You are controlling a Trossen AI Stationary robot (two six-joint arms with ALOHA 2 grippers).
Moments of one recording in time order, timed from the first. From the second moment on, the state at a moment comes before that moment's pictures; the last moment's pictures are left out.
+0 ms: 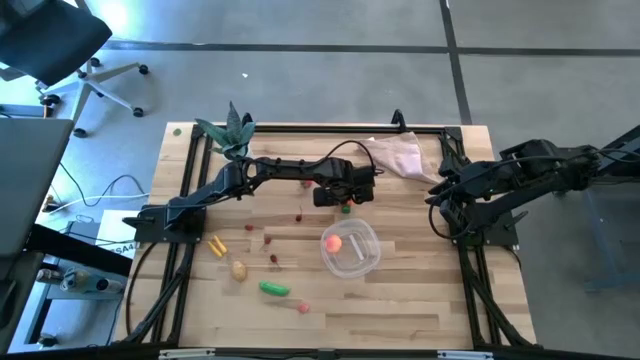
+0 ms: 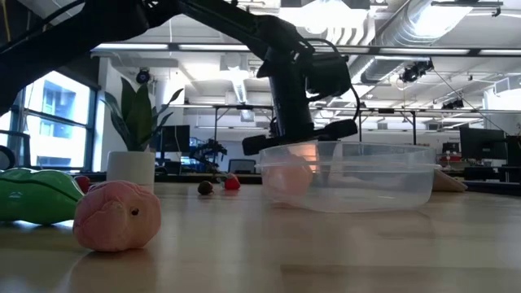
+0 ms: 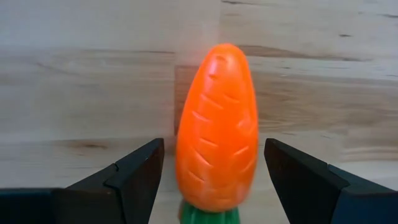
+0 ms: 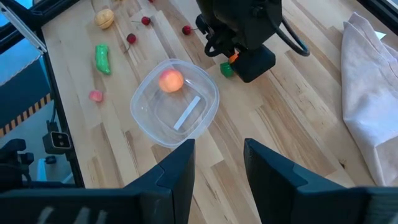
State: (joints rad) left arm 0.27 2.46 2.10 -0.97 -0.02 -1.46; right arm 0.29 0.97 1.42 -1.39 0.25 0.76
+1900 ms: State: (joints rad) left arm 0.28 2.46 2.10 -0.98 -0.02 -1.42; right arm 0.29 0.97 1.42 -1.39 0.25 0.76
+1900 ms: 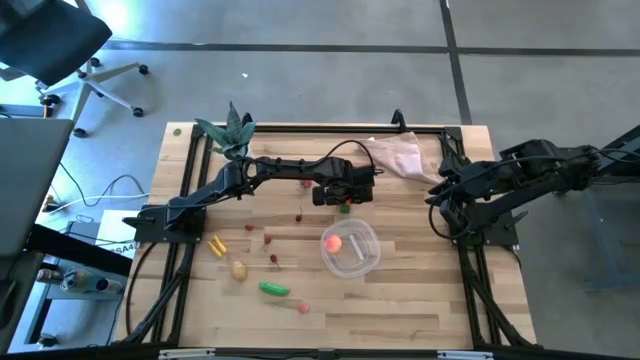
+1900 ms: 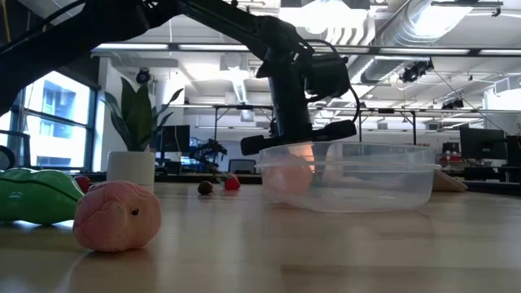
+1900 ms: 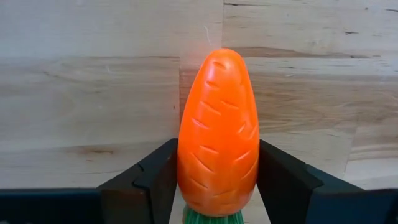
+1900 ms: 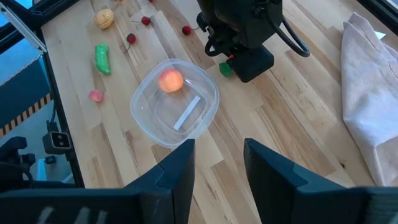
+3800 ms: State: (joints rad) left arm 0.10 2.34 2.36 -1.33 -0.13 -1.24; right arm 0.29 0.97 1.42 -1.39 0.25 0.76
